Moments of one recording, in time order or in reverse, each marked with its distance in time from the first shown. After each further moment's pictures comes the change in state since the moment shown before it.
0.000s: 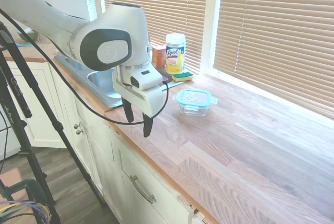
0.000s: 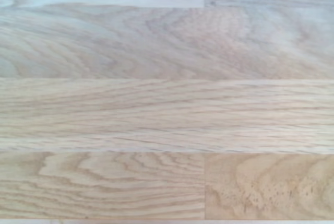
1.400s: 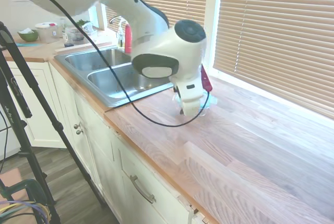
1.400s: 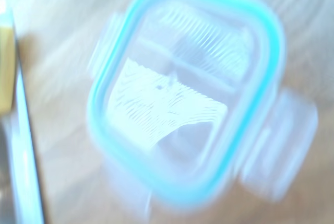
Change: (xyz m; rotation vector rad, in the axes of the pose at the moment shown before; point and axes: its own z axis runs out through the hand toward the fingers) arm 0.151 -0.062 0.034 0.527 -0.217 0.487
